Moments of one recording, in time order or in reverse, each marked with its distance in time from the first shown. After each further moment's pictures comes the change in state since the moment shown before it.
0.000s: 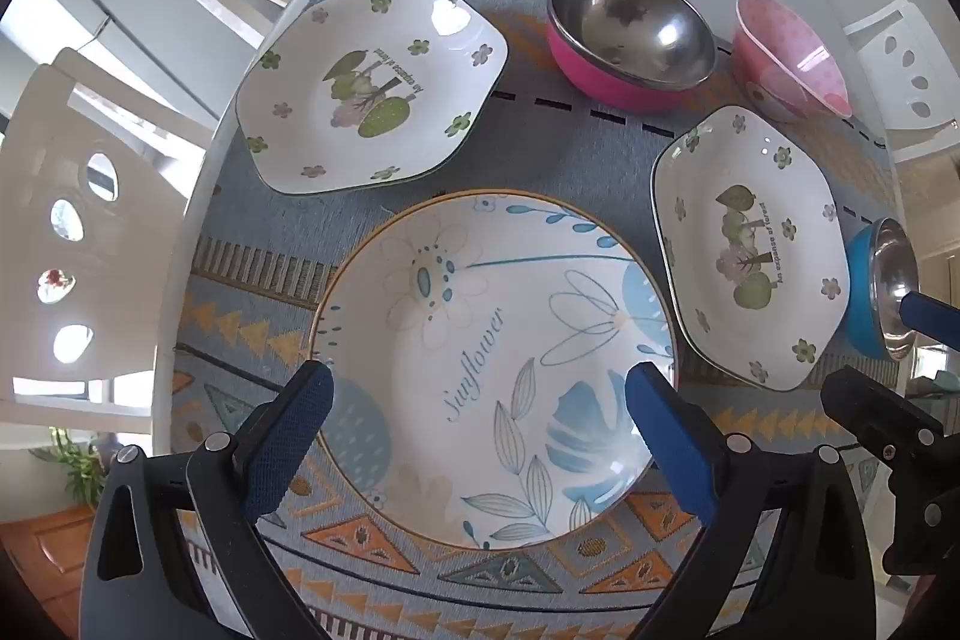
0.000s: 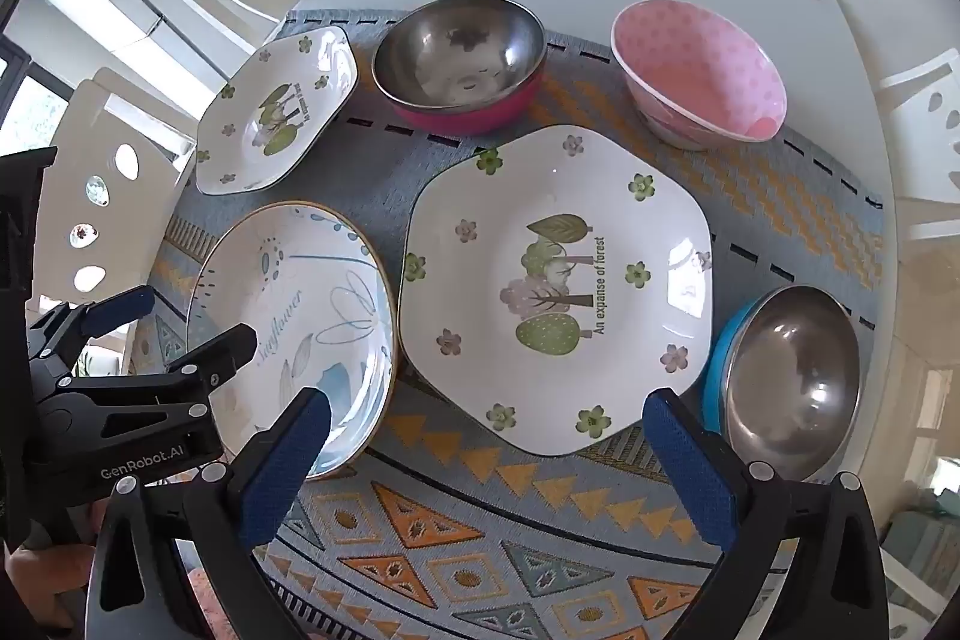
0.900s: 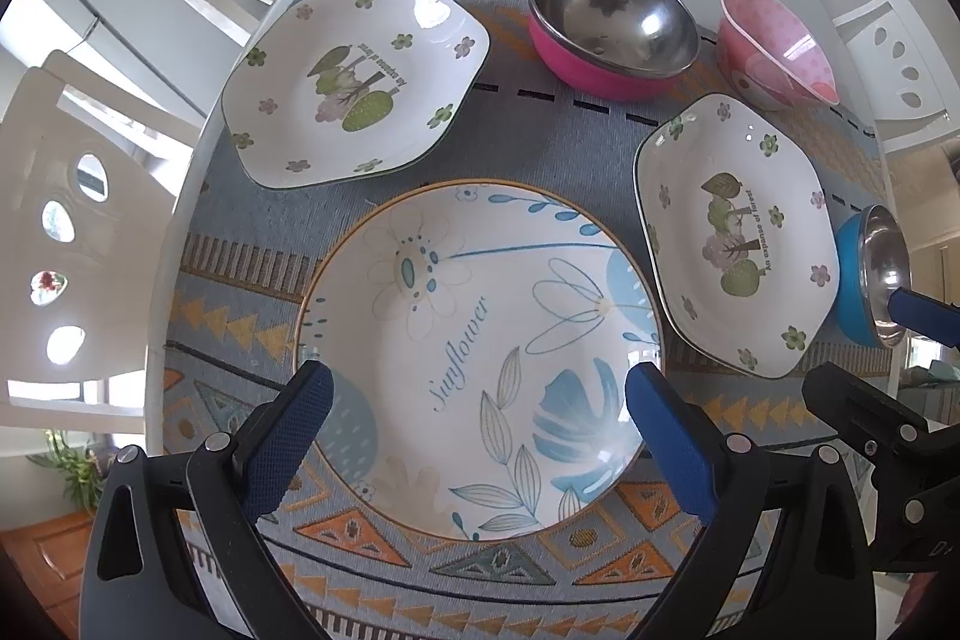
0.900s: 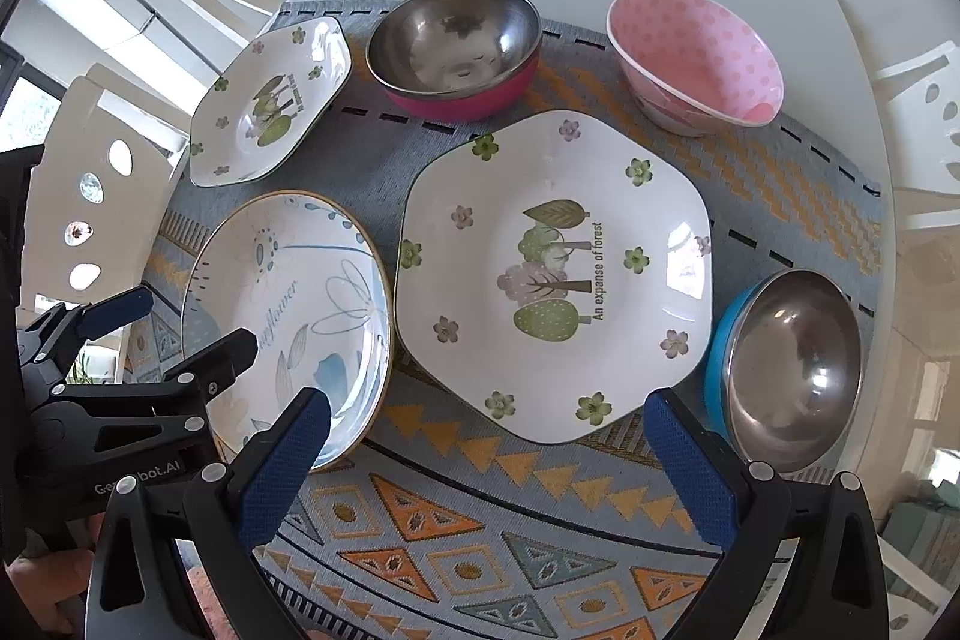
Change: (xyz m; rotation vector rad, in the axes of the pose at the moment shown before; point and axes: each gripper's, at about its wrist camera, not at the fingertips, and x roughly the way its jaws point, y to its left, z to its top) left arm -0.001 -0.004 -0.002 0.020 0.015 -0.008; right arm 0.004 0.001 -0.005 0.011 0.019 -0.013
